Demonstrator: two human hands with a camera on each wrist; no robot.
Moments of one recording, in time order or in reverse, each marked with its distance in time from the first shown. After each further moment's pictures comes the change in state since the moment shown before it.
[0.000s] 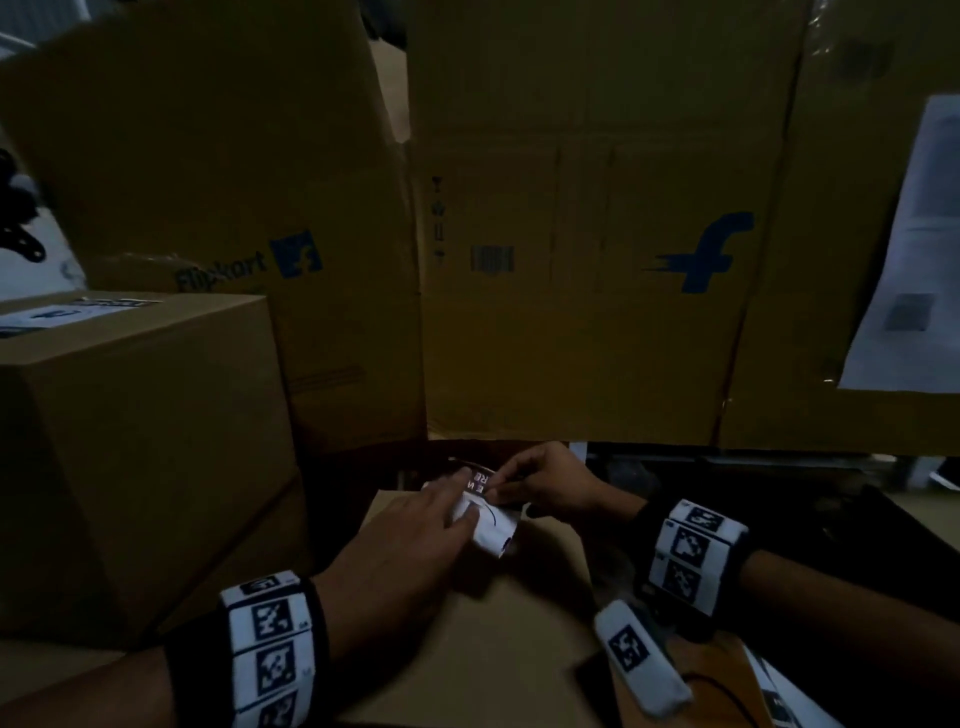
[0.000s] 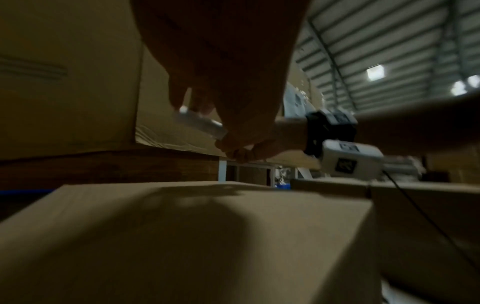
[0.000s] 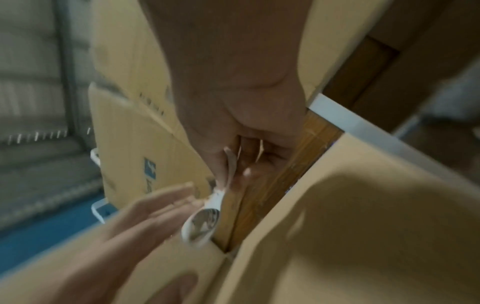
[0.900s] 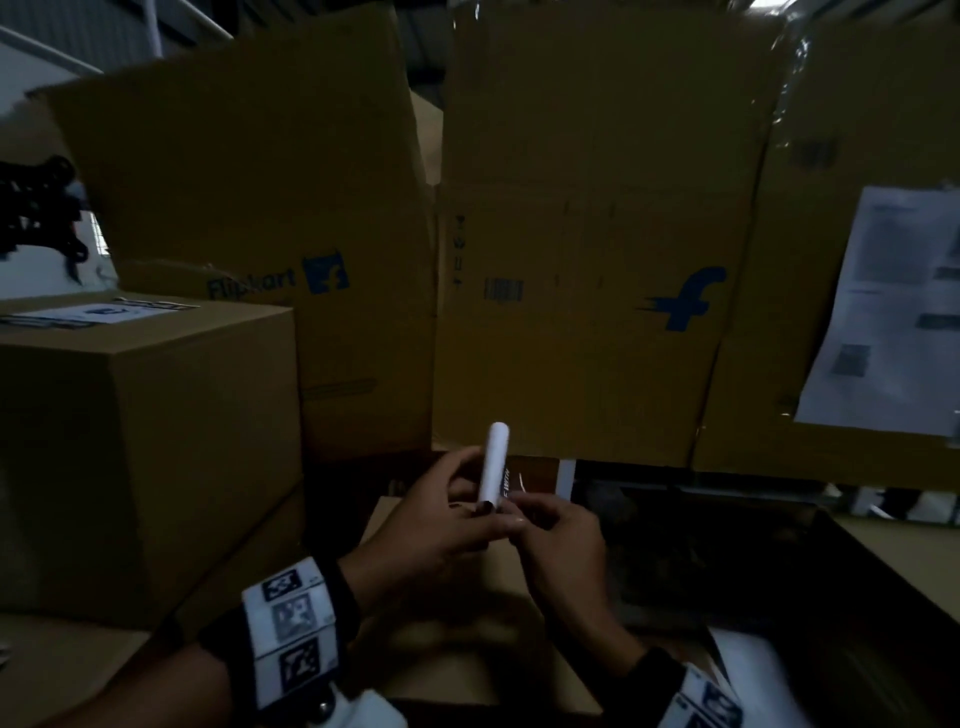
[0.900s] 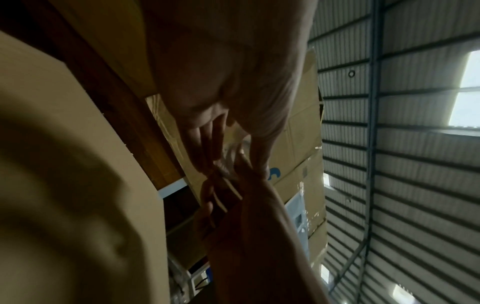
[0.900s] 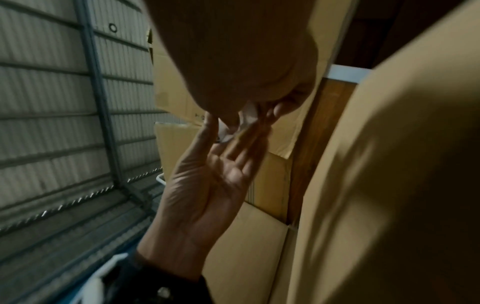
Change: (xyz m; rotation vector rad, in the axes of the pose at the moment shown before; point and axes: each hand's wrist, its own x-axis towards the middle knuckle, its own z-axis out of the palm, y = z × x) left_hand 0.006 0.021 -0.048 -1.545 0.089 -0.488; right_hand -0.080 -0.012 0.074 0.124 0.659 -0.142
